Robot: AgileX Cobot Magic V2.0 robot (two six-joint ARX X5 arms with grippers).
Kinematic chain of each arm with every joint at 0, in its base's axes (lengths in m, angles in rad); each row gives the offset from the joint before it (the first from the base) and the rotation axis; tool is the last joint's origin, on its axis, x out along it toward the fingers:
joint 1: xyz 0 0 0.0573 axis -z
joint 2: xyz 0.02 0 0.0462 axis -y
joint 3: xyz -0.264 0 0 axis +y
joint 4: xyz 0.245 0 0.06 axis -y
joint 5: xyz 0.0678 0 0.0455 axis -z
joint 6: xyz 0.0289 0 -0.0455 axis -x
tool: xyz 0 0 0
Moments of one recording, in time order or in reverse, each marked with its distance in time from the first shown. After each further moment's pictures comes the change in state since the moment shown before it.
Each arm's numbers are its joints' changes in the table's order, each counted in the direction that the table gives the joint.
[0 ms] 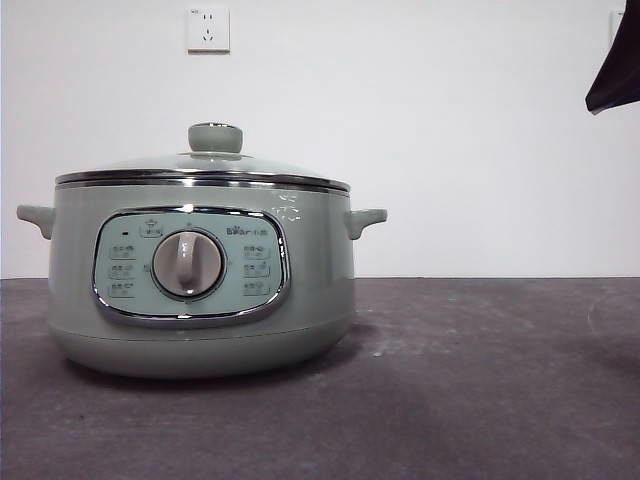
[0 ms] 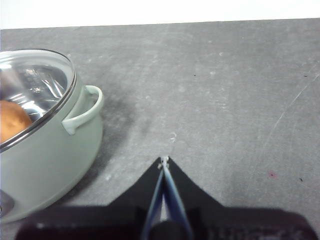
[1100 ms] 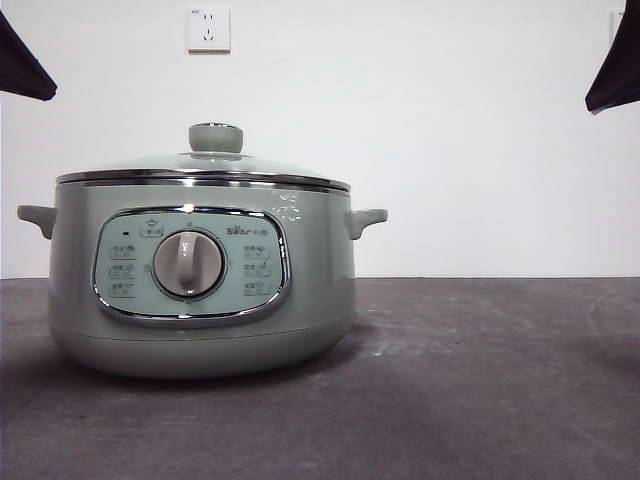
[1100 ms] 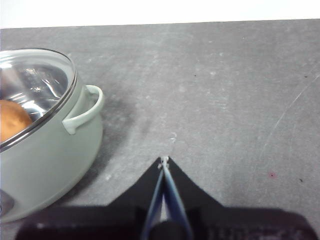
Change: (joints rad) left arm 0.455 -0.534 -0.500 -0.161 -0.083 0.131; right arm 0.000 0.000 0.000 0.000 0.000 0.003
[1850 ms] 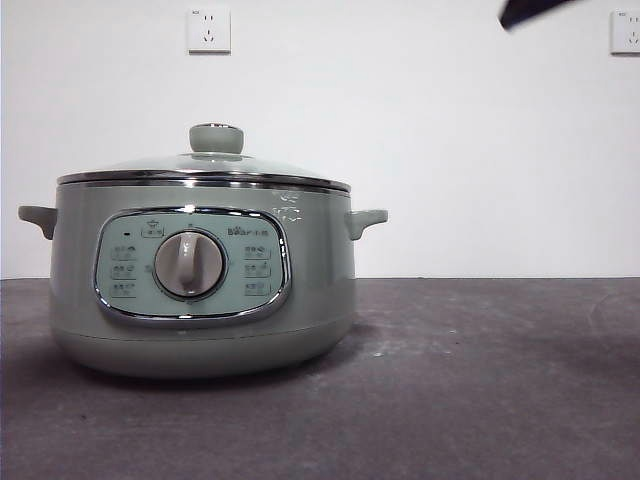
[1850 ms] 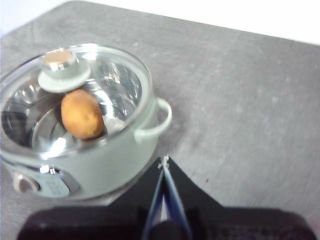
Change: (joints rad) left arm 0.000 -0.146 -0.354 -0.156 0.002 -0.045; right arm 0.000 -0.157 -0.253 -0.120 -0.234 0.156
